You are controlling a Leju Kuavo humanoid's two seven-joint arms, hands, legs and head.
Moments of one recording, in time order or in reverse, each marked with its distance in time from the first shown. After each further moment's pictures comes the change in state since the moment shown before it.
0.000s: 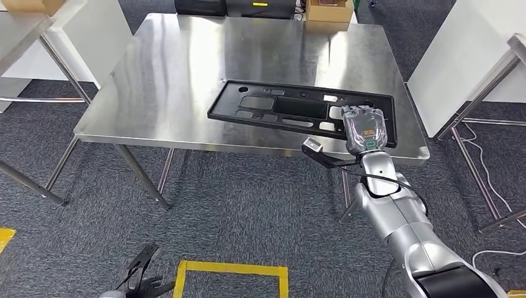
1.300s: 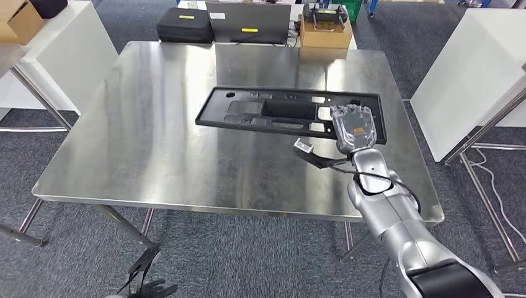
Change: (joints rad) left arm 0.011 -0.003 0.001 0.002 0.011 -0.002 -0.006; right arm -0.023 0.048 0.020 0.000 -0.028 0.043 -0.052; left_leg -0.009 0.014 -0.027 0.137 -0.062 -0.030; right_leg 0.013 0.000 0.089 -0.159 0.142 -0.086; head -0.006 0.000
